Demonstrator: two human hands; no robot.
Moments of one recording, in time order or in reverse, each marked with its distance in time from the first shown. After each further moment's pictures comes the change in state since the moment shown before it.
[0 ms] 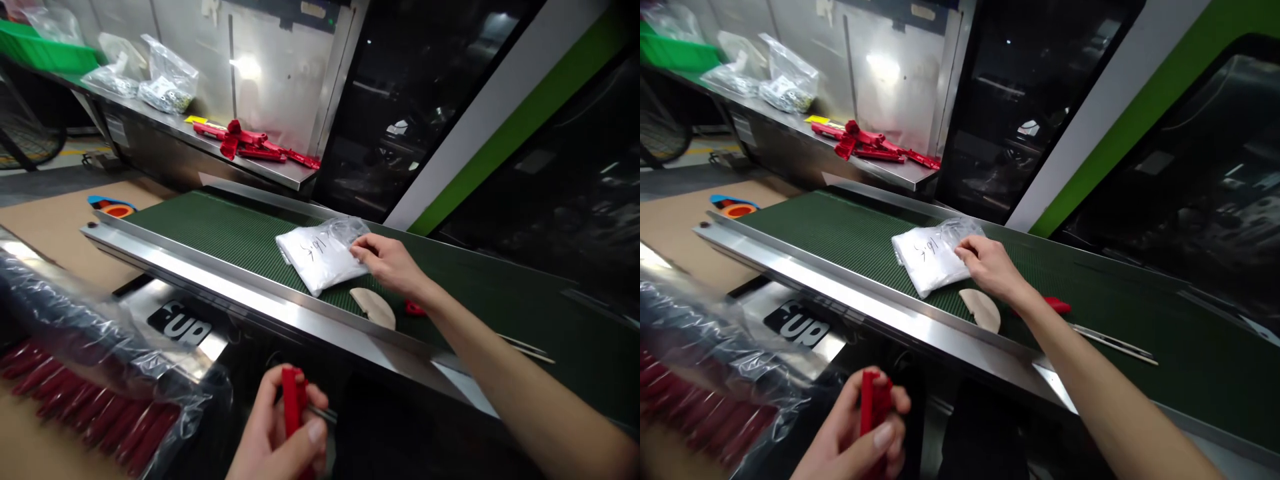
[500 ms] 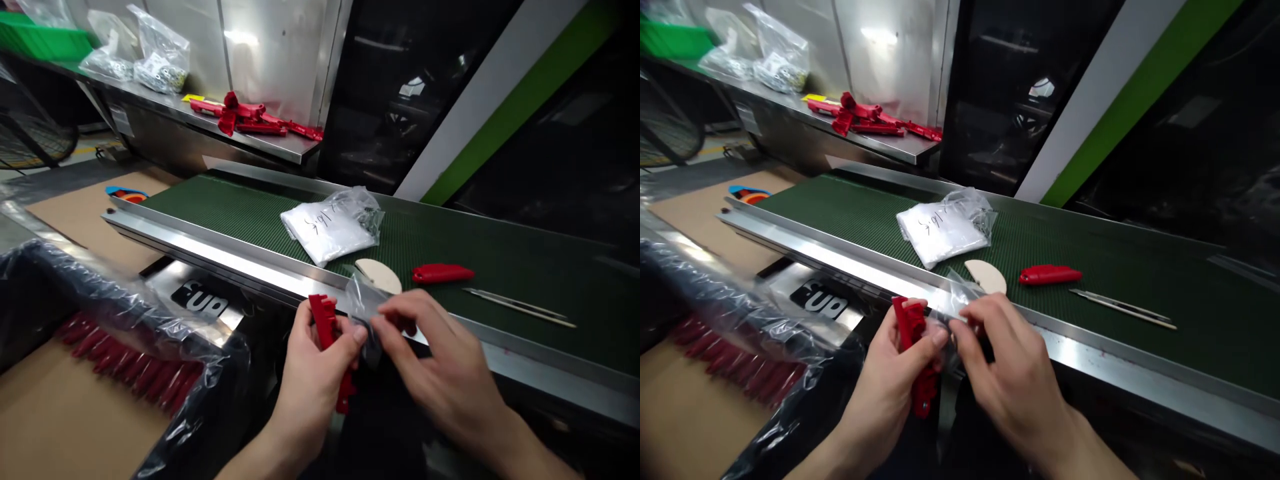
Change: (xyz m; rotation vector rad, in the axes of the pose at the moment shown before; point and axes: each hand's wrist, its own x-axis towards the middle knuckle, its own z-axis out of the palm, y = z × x) left_hand 0.016 0.004 0.051 0.162 -0.002 0.186; right_hand -0.149 -0.079 0.013 0.121 0.239 -0.127
